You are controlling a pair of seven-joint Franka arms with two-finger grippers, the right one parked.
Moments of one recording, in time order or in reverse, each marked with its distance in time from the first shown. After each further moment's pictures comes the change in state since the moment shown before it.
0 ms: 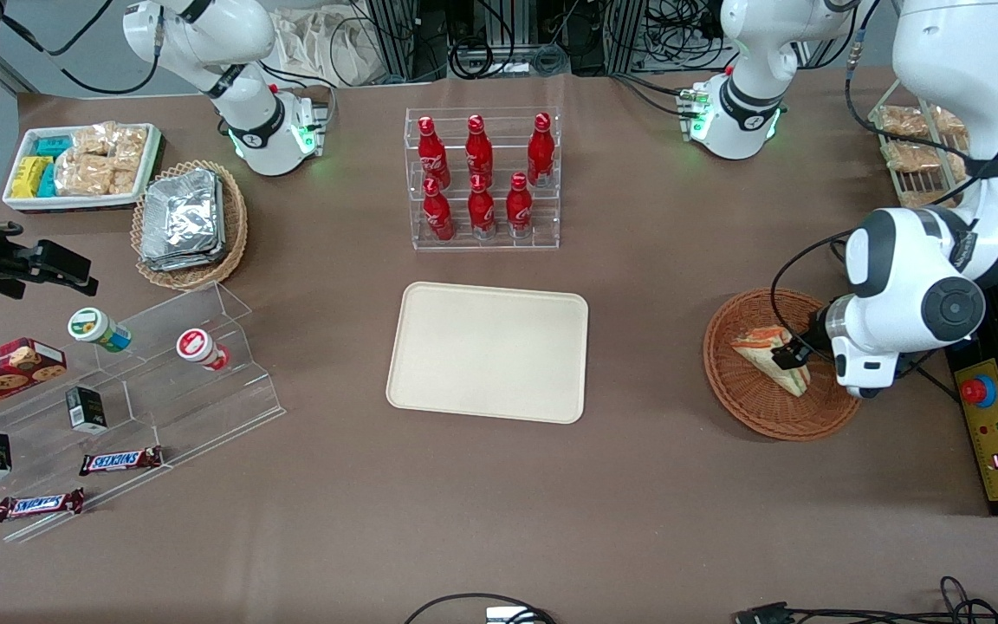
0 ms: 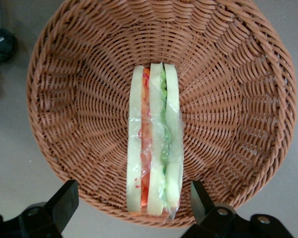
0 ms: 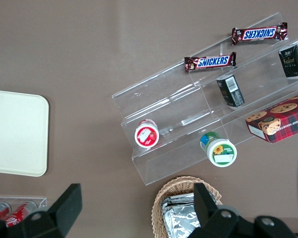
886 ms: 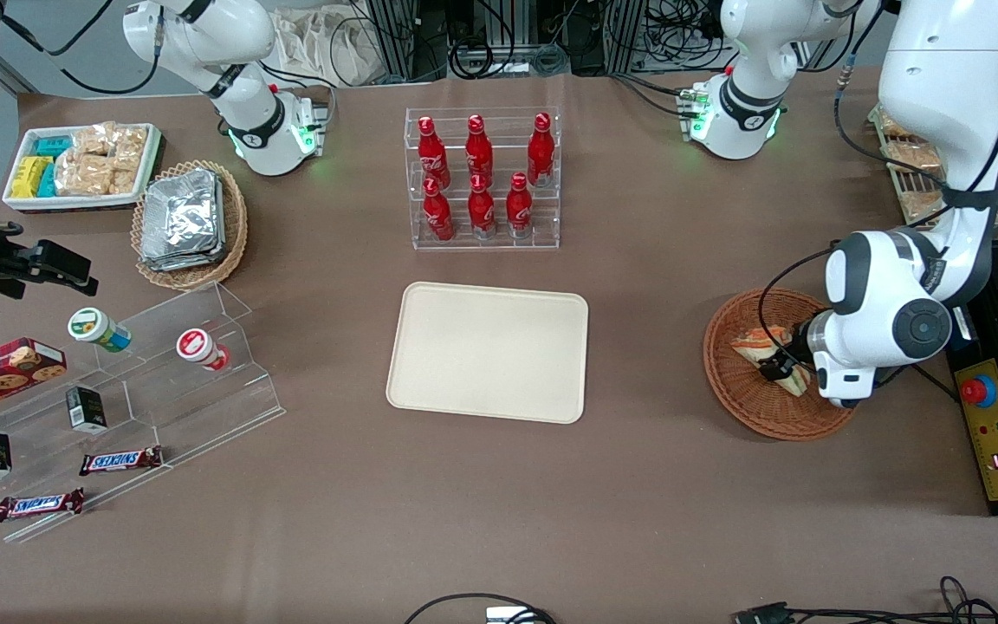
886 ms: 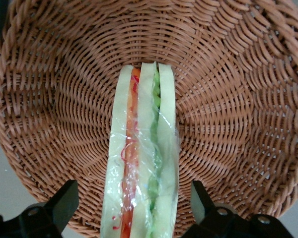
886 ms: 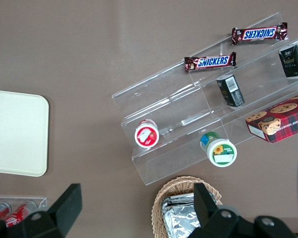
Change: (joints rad) arm -0.007 0.080 -0.001 -0.001 0.000 0.061 -0.032
